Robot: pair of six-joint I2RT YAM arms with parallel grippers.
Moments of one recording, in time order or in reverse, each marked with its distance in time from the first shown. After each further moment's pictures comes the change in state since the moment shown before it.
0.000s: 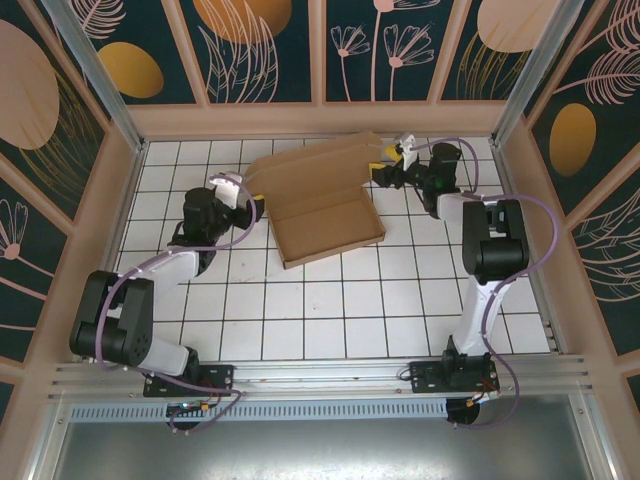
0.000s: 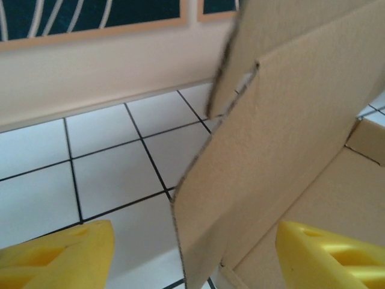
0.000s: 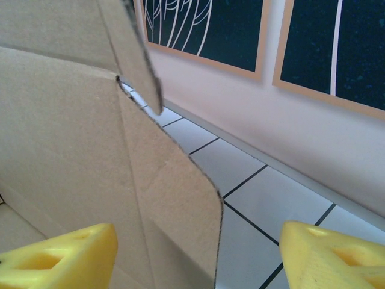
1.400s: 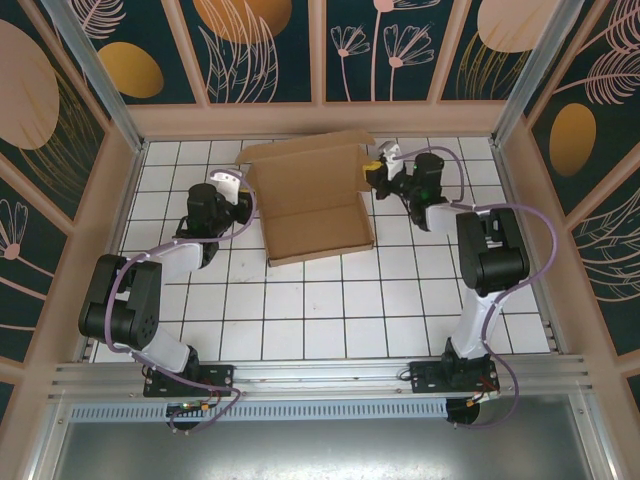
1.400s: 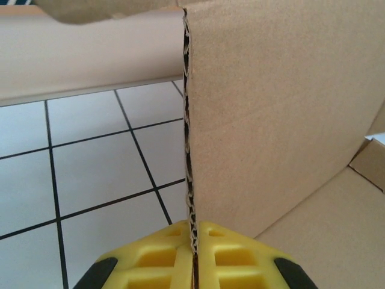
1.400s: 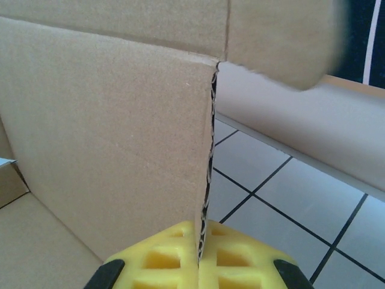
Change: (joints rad) left arm 0.013 0.095 0.048 0.030 0.013 -0.105; right arm 0.134 -0.119 -0.152 0.019 0.206 0.037
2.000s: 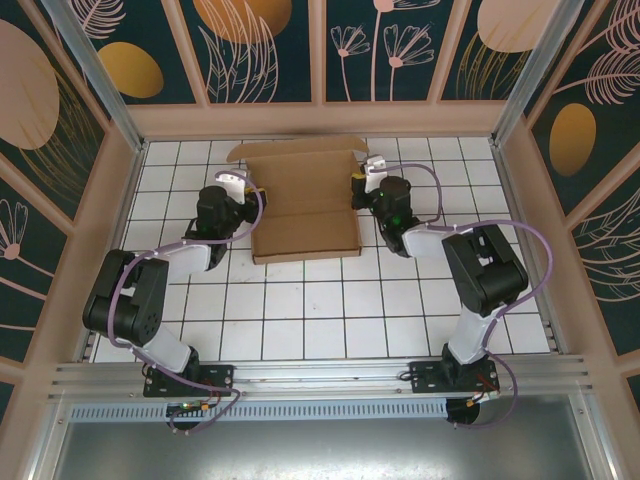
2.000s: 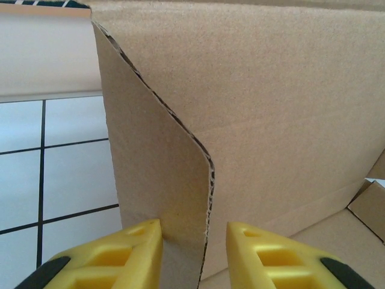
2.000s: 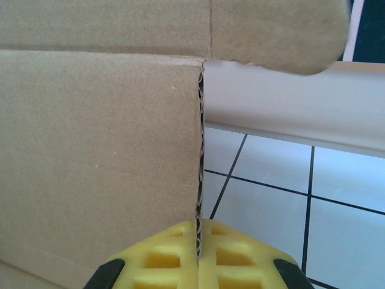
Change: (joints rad) left arm -0.068 0.035 -0.007 0.084 -0.098 -0.084; right arm 0.254 -0.108 -0.162 0.094 0.624 0.207
